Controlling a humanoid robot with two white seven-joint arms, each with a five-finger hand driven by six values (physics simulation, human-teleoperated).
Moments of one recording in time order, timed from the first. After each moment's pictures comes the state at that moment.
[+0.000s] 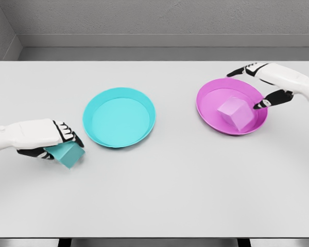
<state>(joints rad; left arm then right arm) -0.66 1.18 -0.98 -1.64 -0.27 -0.61 -0.28 -0.52 -0.75 0.29 -1.32 0.14 -0.61 0.61</state>
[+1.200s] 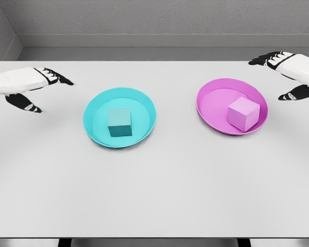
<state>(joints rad) -0.89 1.02 -0.98 -1.26 -0.15 -0.61 -0.33 -0.47 -0.78 0.14 -1.39 0.34 -0.61 0.61</state>
